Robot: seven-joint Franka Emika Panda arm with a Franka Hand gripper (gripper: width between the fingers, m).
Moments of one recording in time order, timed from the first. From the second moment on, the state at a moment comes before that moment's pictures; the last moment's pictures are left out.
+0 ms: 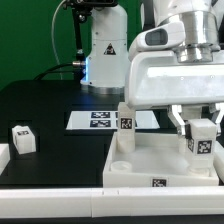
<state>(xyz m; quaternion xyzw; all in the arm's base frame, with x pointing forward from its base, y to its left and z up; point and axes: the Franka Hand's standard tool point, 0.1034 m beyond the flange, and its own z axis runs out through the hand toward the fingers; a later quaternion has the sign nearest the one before) 0.613 0.091 0.077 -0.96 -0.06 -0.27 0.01</state>
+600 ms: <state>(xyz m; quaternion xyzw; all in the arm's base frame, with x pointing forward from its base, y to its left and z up) 0.614 0.094 0.076 -0.96 -0.06 -0.27 0.01</state>
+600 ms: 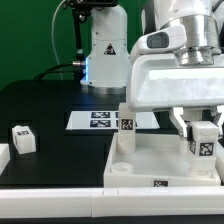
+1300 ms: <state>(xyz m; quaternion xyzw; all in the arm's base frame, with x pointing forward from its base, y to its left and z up) 0.616 0.106 0.087 -1.00 -0.05 -0.07 0.05</state>
